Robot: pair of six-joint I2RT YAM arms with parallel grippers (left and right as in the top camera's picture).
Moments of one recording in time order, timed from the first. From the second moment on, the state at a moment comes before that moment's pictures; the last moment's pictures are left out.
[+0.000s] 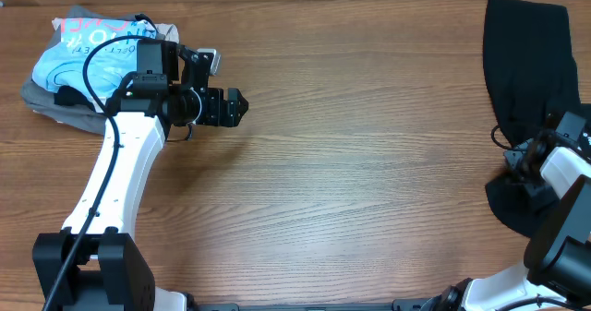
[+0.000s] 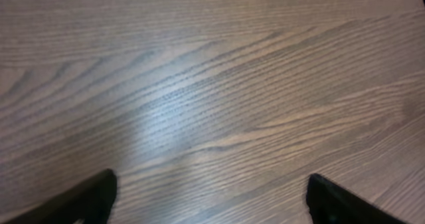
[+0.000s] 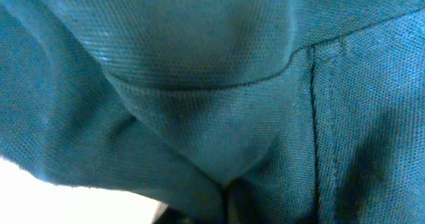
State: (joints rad) left arm -0.03 1.63 1.28 -0.69 0.43 0.03; right arm -0.54 1.79 0.95 -0.39 0.15 0.59
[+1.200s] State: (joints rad) left arm 0.06 1.63 1.35 -0.72 0.32 0.02; right arm 0.65 1.87 1.69 -1.07 -0.17 0.33
